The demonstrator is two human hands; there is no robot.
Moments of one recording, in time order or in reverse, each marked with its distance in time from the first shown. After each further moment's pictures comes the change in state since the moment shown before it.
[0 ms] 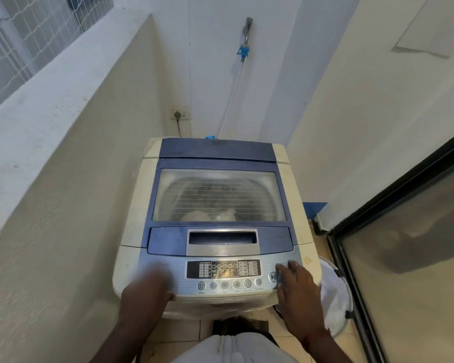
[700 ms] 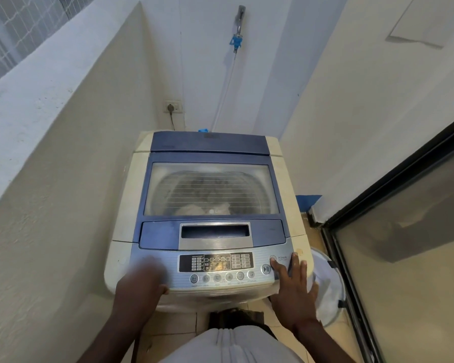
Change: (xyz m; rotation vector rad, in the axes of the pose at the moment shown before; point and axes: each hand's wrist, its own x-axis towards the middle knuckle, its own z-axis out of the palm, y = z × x) left_hand 0.007 -0.001 0.008 0.017 -0.004 -0.004; right_hand -0.008 0.013 0.017 -0.120 -0.324 0.219
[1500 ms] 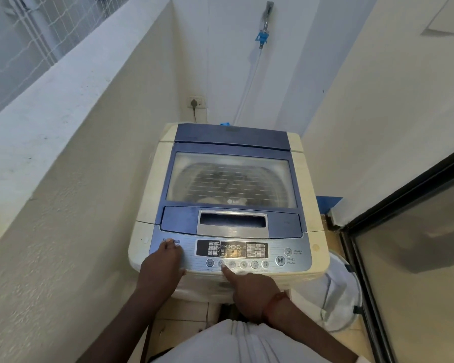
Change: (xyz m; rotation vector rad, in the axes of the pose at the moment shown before) left_hand -0.013 0.012 -0.005 -0.028 0.026 -0.018; right_hand -0.039 -0.110 -0.051 -0.203 -0.419 -0.581
